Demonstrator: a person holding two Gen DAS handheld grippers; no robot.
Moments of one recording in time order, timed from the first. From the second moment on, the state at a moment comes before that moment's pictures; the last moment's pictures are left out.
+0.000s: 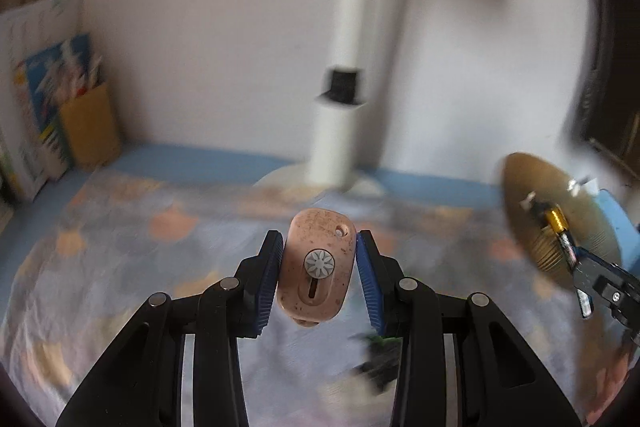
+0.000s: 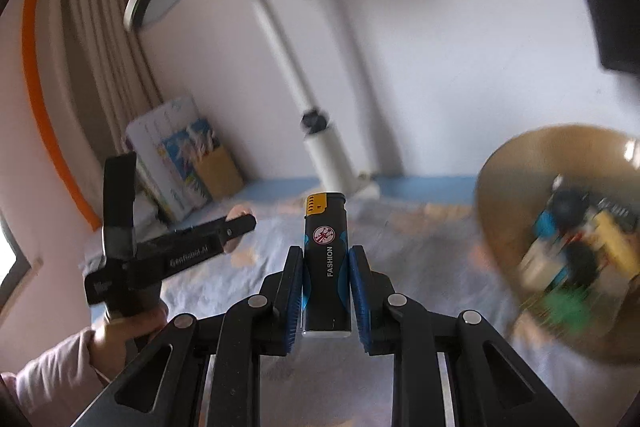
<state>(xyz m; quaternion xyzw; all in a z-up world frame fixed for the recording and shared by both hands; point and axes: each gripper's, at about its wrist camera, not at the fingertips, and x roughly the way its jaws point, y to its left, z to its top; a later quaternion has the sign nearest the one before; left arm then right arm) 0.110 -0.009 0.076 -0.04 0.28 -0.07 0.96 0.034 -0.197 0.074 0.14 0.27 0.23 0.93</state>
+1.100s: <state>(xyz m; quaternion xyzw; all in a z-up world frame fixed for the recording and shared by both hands) 0.170 -0.232 0.108 -0.01 0.30 -0.26 0.92 0.058 -0.425 0.092 0.20 0.32 0.03 0.93</state>
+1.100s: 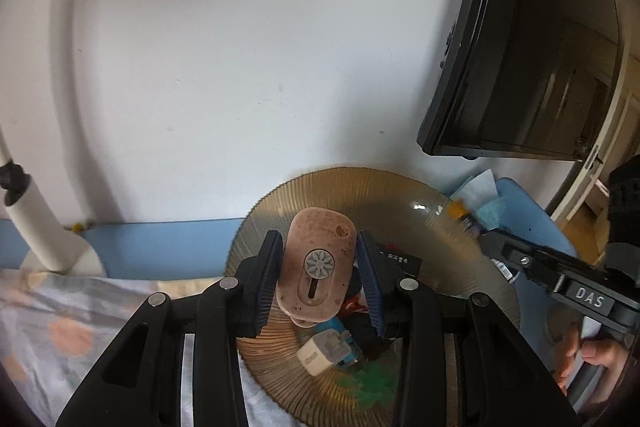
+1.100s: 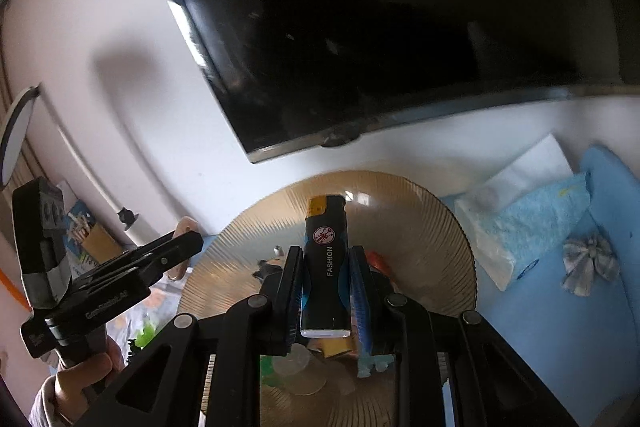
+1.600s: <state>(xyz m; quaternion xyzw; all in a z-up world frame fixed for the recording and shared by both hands) 0.165 -0.222 0.098 0.02 0.35 -0.26 0.90 0.063 -0.432 0.082 0.28 0.33 0.03 0.90</state>
